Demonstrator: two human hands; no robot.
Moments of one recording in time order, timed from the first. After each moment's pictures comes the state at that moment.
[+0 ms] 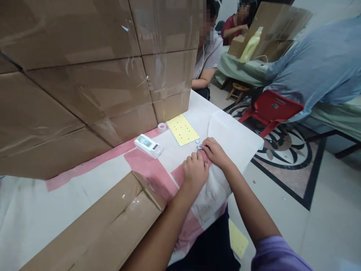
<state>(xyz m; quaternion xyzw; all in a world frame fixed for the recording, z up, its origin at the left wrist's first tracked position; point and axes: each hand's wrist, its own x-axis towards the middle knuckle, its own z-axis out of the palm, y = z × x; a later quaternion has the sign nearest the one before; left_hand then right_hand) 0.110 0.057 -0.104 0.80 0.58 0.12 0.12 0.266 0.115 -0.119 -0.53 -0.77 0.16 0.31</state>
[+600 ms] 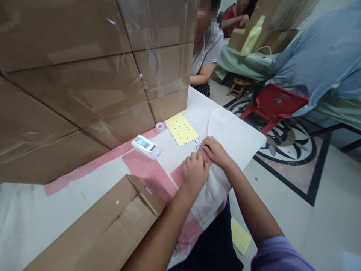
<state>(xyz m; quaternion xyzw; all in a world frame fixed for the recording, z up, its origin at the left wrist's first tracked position) 0.110 0.058 -0.105 0.80 0.58 0.12 0.11 0.266 0.114 -0.117 -0.53 -0.77 0.18 0.31</state>
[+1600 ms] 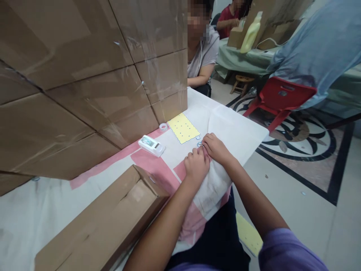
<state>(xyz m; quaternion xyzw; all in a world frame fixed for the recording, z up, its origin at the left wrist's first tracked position) 0.113 0.059 -0.108 0.80 0.59 0.11 0.06 0.261 0.108 -0.120 -0.53 -0.80 0.07 0.26</state>
